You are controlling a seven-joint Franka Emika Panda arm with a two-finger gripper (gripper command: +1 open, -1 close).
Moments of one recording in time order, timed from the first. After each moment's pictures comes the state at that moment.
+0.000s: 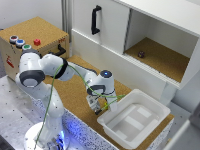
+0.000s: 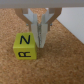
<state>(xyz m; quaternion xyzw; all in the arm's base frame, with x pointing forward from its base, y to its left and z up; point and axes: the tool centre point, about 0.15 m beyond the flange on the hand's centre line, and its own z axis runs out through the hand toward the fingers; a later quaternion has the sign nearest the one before) 0.319 -0.219 0.218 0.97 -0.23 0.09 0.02</state>
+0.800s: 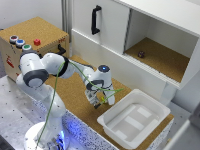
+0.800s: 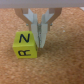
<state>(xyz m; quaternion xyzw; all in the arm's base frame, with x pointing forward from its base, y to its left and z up) 0.358 -0.150 0.213 0.98 -0.18 0.10 -0.01</state>
